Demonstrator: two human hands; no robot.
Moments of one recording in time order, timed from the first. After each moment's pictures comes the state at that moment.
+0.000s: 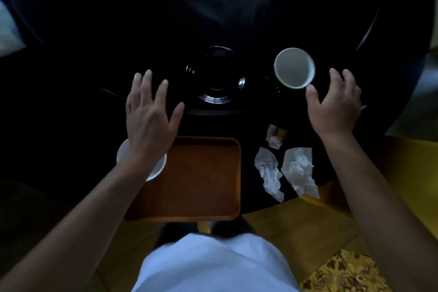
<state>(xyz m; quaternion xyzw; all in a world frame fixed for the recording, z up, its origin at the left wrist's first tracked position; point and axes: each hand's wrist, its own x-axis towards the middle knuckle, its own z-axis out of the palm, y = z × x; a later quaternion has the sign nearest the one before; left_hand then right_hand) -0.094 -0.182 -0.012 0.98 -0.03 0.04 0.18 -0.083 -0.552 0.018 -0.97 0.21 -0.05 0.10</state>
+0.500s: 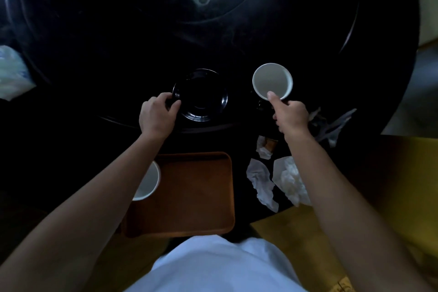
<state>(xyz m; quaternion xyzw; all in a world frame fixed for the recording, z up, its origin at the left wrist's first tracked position) -0.019 -0.219 -0.029 0.96 0.08 -0.09 0.24 -0.060 -0.528 -0.002 -0.78 0.39 0.06 0.48</state>
